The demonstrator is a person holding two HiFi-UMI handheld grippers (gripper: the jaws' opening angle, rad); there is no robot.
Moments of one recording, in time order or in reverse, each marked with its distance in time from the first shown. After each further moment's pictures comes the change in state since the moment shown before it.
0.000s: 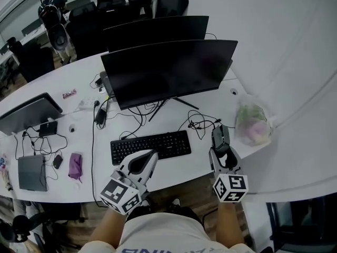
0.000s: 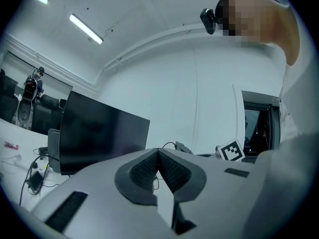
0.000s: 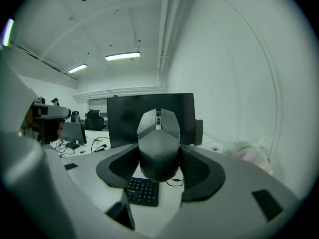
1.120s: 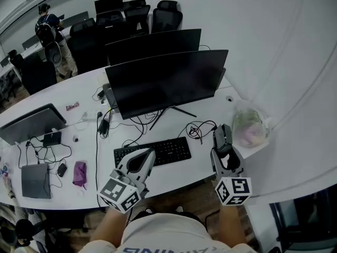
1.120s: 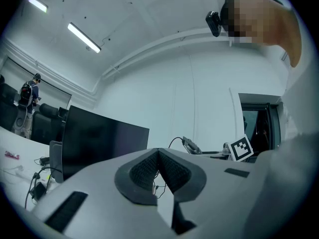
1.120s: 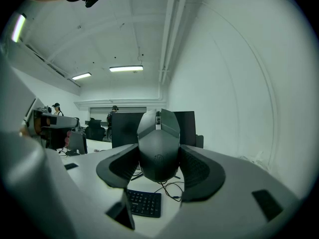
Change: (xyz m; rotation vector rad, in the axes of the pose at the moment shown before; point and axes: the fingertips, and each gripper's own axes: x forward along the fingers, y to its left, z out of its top) left arm -0.016 -0.004 0.032 0.043 -0.073 0.003; right arm -0.039 0.017 0.051 -0.018 -0.148 0.003
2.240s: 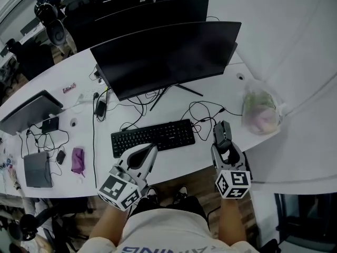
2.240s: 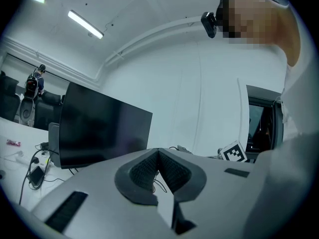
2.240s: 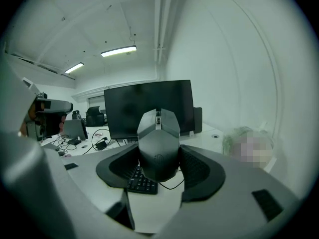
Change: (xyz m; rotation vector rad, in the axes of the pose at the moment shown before) left arm 0.026 0.005 -0.054 -0.044 0.141 0.028; right arm 0.030 -0.027 -0.103 0.063 0.230 0.016
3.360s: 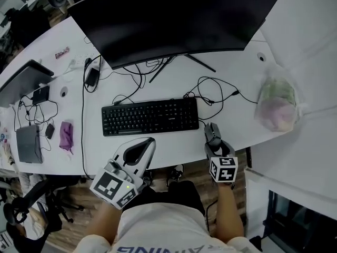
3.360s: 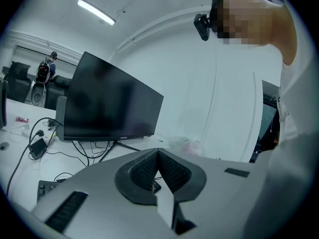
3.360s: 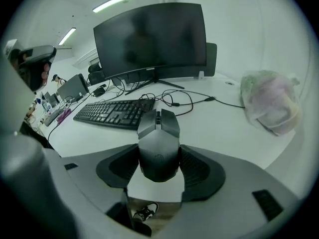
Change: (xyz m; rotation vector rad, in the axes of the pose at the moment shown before) left arm 0.026 0.017 -0.075 -0.108 0.126 0.095; right arm 0.069 -0.032 -0.200 -0.069 0.555 0.090
